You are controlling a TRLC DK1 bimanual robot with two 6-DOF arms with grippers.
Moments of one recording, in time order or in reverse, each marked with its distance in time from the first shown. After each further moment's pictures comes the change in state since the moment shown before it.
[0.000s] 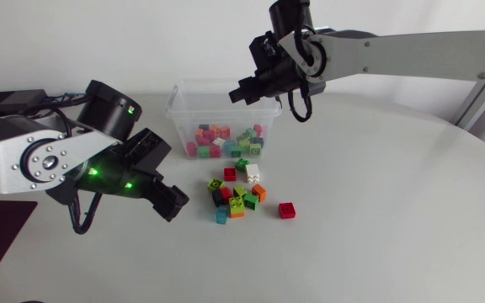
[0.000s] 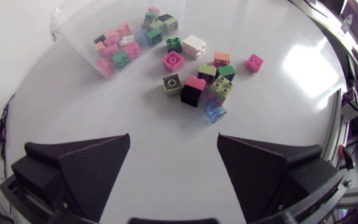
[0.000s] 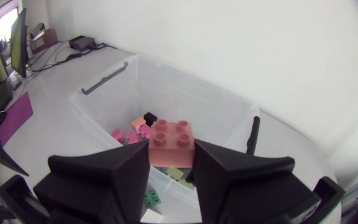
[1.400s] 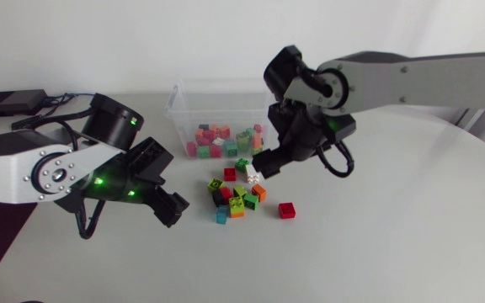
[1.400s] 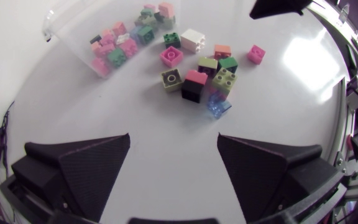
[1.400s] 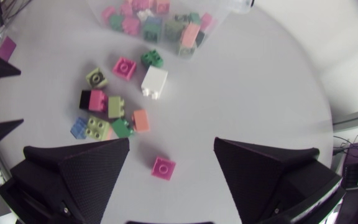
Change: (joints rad) left arm 0.009 0.028 -0.054 0.087 0.000 0.060; right arm 0.097 -0.226 -0.329 -0.488 0.206 0.185
